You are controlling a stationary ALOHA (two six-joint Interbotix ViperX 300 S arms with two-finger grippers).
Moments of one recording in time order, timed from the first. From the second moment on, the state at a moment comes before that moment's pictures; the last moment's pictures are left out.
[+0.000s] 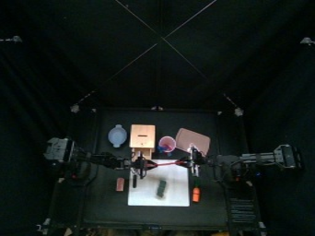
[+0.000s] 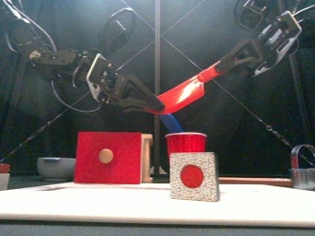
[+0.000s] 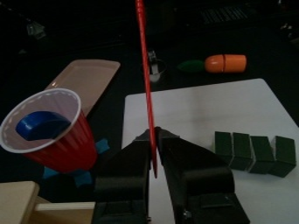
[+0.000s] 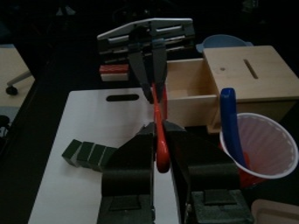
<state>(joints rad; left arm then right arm) -0.05 0.01 0.84 -0.17 -0.51 0.28 -0.04 -0.59 1.07 -0.27 -0.12 0.31</state>
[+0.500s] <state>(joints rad) -0.13 0.00 0.82 -0.13 -0.38 0.28 0.23 -0.39 0.99 0.09 0.12 0.31</state>
